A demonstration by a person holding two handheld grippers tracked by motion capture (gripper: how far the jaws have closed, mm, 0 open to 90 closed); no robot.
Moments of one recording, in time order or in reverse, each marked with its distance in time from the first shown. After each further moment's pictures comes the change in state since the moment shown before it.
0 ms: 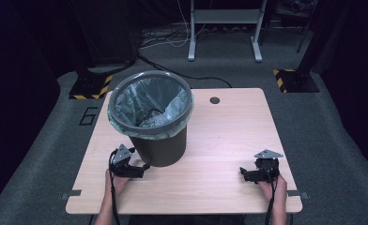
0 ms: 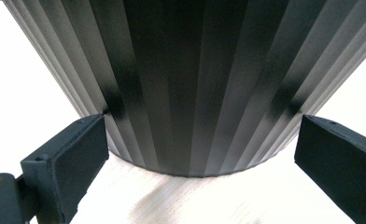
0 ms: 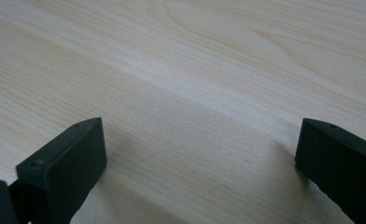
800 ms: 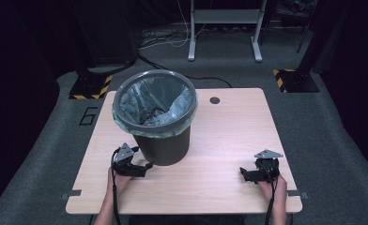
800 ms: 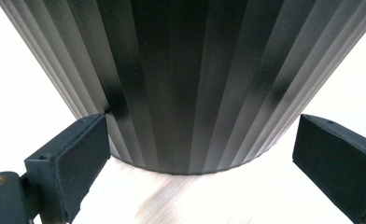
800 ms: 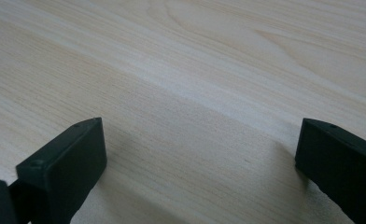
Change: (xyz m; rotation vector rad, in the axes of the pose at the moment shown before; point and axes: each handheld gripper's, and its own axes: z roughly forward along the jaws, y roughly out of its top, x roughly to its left) left arm -0.004 0.008 0.007 -0.006 -0.047 0.011; right arm 0.000 0.000 0.000 0.000 0.000 0.000
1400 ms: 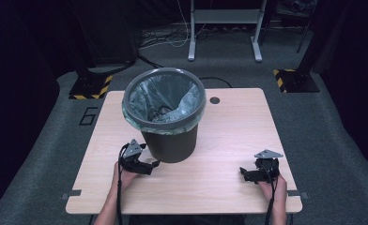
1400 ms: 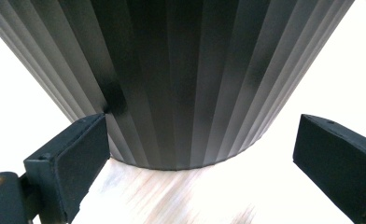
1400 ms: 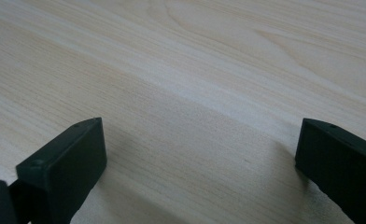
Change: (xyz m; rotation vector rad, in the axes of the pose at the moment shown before) left arm -0.009 0.021 0.017 0.039 -0.053 0.064; right arm 0.000 0.000 0.000 0.001 -0.001 -0.002
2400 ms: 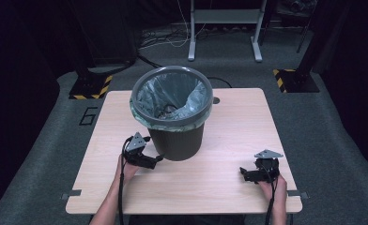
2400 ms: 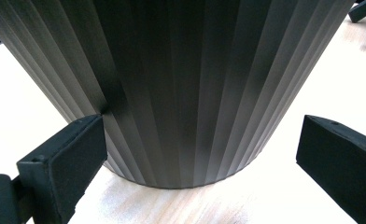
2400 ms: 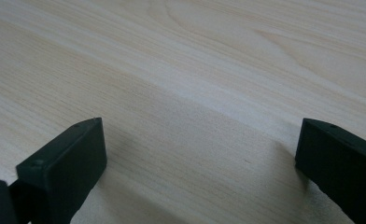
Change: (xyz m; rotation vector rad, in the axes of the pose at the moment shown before) left arm 0.001 0.026 0.006 -0.044 -0.029 0.037; right arm 0.000 0.000 0.000 -0.001 0.001 -0.001
